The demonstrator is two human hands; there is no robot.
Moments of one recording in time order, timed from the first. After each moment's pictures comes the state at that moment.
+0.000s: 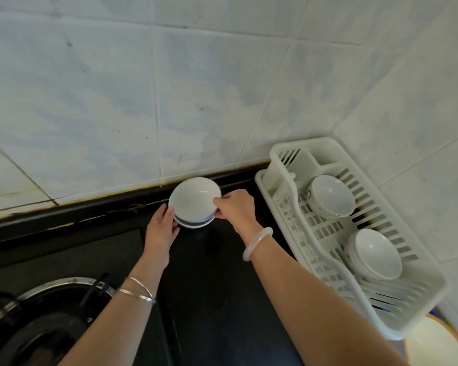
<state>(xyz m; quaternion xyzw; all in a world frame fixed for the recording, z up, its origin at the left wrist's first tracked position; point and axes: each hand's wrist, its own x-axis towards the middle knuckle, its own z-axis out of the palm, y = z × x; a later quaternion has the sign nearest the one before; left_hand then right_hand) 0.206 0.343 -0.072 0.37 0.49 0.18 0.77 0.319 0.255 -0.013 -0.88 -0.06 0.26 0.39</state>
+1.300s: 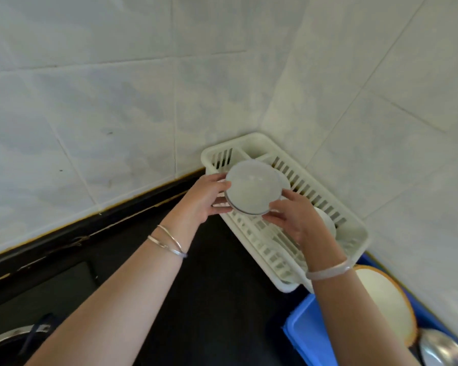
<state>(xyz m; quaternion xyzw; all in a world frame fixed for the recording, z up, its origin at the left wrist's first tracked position) 0.330 0.223 0.072 0.56 0.25 -0.09 0.79 0.362 0.048 0.089 -0.71 0.13 0.24 0.65</state>
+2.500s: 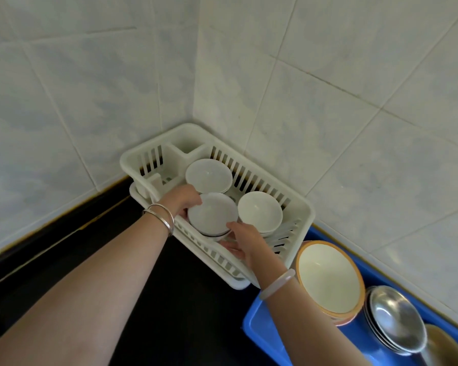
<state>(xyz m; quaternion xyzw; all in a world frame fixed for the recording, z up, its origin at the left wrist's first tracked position) 0.436 0.151 0.004 0.84 0.15 -0.28 0.45 0.370 -0.006 -0.006 -0.70 0.26 0.27 0.61</state>
